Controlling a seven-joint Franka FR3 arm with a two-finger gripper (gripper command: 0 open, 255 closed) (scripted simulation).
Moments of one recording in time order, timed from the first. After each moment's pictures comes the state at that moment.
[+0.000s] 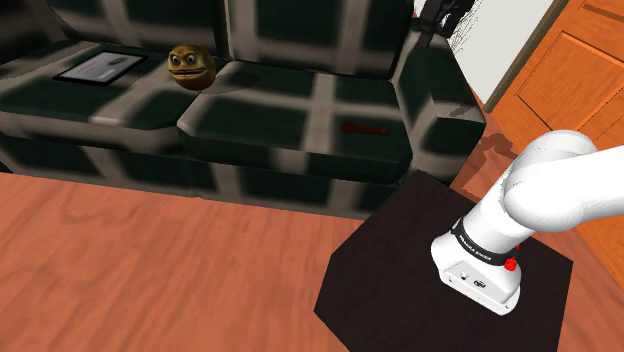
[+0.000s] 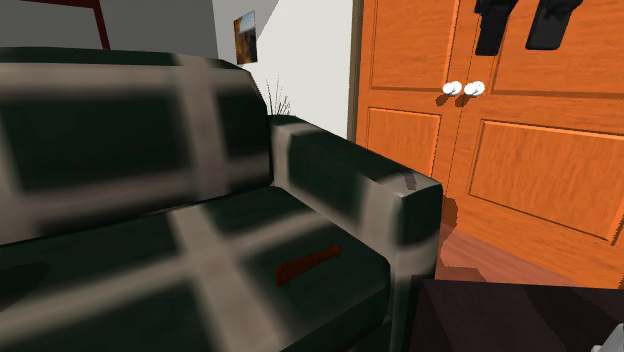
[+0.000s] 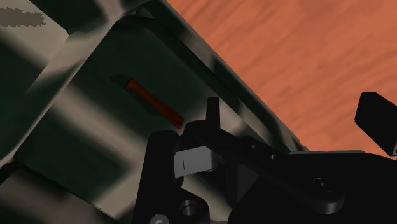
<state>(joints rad) -0.01 -0.82 -0.01 -2.29 -0.04 1.52 0.03</state>
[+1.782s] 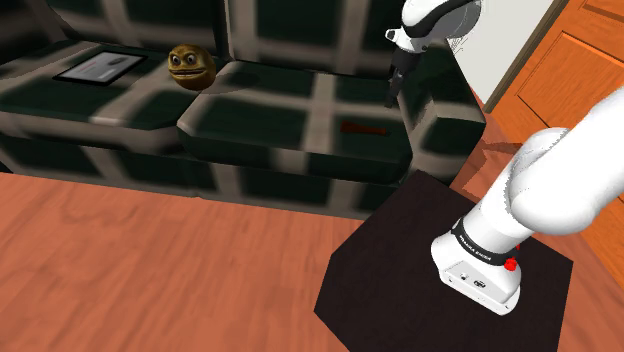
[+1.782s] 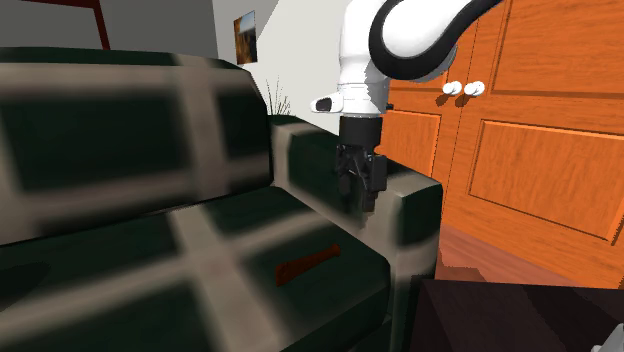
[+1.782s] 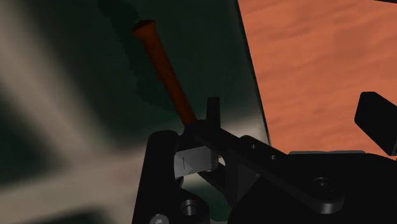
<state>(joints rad) 0.11 -0.20 -0.56 -2.40 -0.04 2.21 -0.84</state>
